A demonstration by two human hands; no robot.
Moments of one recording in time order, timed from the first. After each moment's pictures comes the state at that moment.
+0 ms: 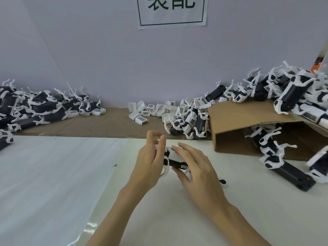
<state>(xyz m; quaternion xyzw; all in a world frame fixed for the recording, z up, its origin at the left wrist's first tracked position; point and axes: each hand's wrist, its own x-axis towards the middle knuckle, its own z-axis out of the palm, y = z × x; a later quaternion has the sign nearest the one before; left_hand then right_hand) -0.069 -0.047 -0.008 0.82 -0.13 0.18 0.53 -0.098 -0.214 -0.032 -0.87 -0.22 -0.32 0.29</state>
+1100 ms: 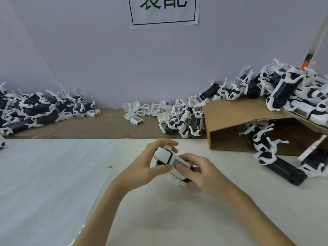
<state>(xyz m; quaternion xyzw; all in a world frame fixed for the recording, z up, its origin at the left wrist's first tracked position) -0.077 -0.023 0.006 0.84 -0.26 -0.03 0.48 -0.087 -0.251 -0.020 -0.82 -0.19 0.02 0.54</state>
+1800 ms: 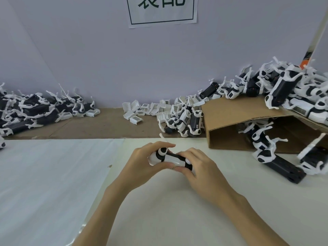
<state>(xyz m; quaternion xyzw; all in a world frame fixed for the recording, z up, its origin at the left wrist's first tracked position) -0.064 -0.023 -0.009 0.85 -0.28 0.12 0.44 -0.088 -0.246 -0.029 -0.91 -0.23 -0.22 0.29</state>
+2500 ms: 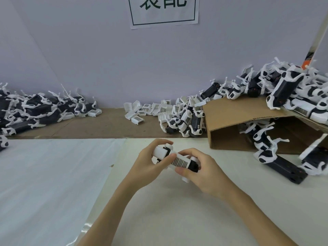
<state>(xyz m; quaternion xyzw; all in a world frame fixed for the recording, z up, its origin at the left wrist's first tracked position) -0.068 -0.038 -0.010 0.80 -0.19 0.06 0.56 -0.087 -0.250 -0.024 -0.83 -0.16 -0.03 0.54</state>
